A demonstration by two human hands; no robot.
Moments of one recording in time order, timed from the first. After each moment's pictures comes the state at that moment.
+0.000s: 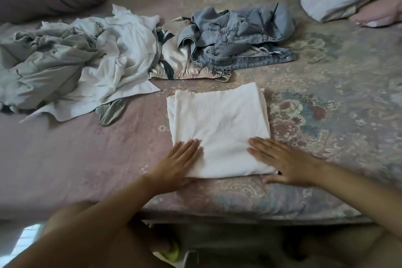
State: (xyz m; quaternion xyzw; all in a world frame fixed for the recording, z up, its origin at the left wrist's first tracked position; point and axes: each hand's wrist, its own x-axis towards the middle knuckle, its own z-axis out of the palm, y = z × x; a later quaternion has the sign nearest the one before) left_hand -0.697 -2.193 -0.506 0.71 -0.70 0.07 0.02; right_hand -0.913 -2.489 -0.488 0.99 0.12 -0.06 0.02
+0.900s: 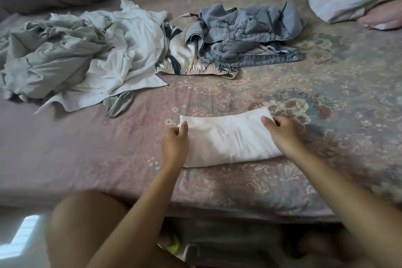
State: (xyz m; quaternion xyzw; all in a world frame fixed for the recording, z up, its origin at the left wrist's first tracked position) left_hand -0.714 -2.242 -0.451 0.87 -0.02 -0.12 0.47; right_hand -0.848 -2.452 -0.446 0.79 -0.43 0.13 -0.42
